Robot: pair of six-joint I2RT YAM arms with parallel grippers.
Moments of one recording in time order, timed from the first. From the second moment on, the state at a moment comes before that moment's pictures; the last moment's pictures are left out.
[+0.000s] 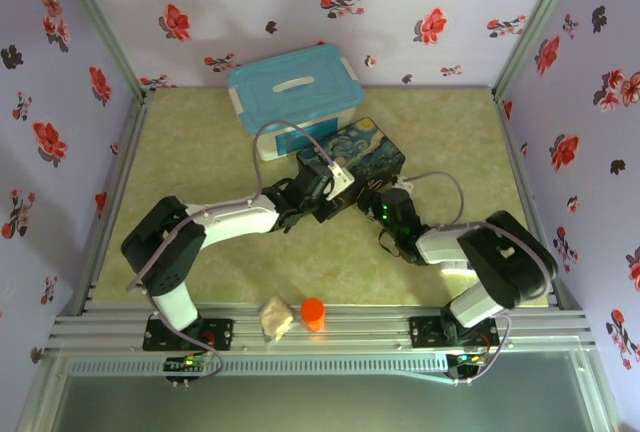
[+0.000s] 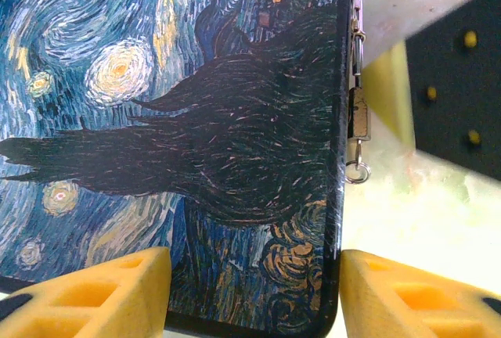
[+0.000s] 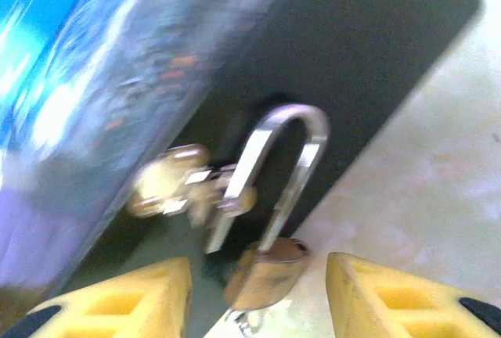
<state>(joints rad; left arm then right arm) -0.89 1.73 1.05 -0.07 -0.16 0.16 0.62 1.50 0.43 0.53 0.20 0.78</state>
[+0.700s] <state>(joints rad) -0.89 1.73 1.05 -0.07 -0.15 0.16 0.75 1.66 0.49 0.42 0.46 0.29</state>
